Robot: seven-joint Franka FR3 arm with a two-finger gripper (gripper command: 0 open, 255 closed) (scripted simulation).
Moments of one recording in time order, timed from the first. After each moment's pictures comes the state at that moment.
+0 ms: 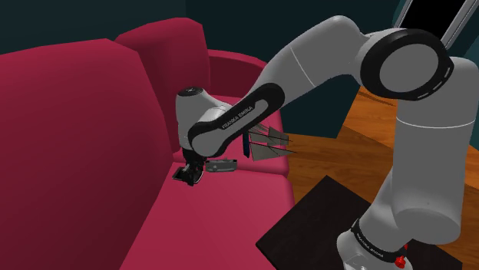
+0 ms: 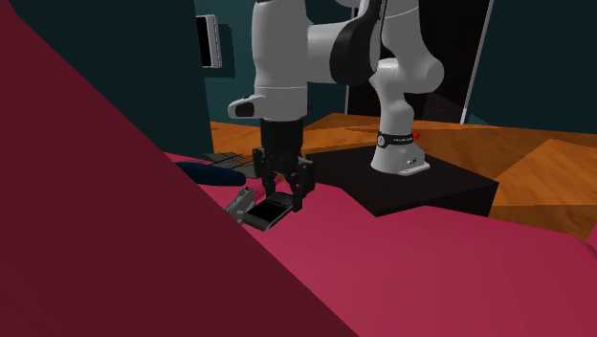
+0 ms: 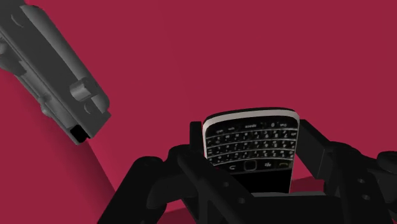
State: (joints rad) arm 0.25 0.38 0.28 -1.98 -0.13 2.37 0.10
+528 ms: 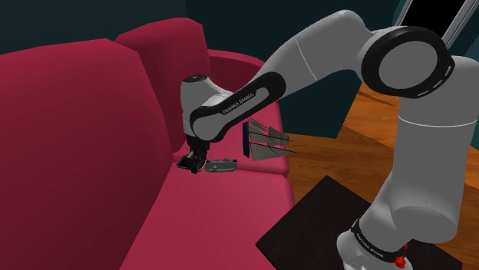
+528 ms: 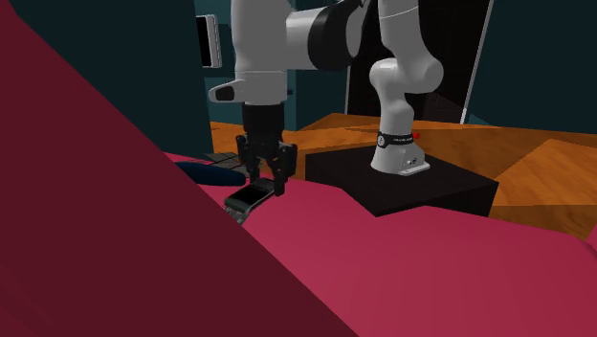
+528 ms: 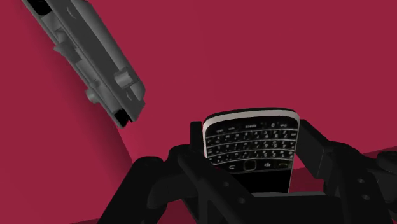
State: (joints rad) arm 0.20 0.36 0.27 -1.94 -0.11 2.31 0.02
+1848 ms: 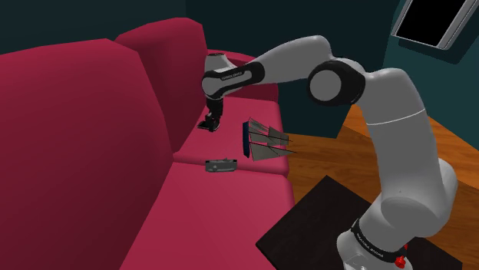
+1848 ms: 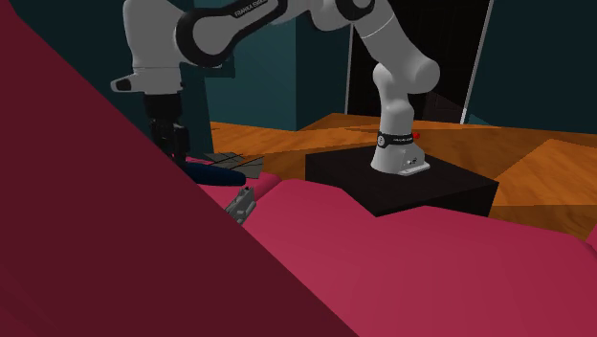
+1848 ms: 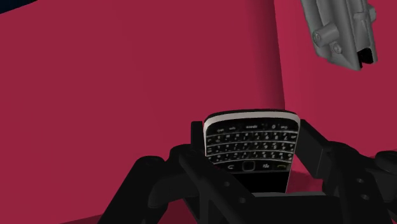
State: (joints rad) arm -0.02 0.72 0.17 -1.33 -0.10 2.06 -0.35
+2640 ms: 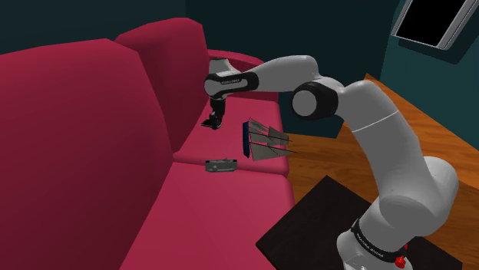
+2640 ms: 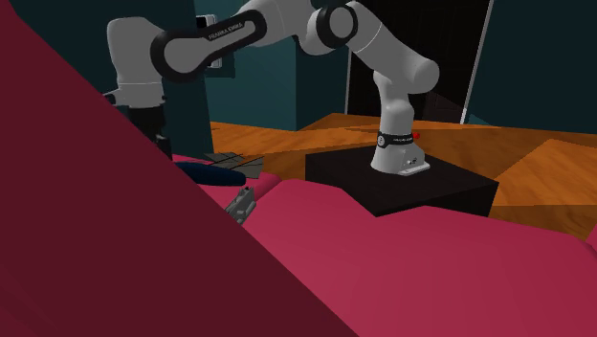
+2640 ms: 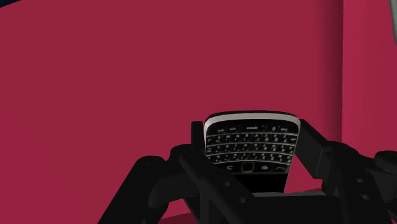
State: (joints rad) arm -0.06 0.95 0.15 -1.02 -0.11 1.97 -0.43
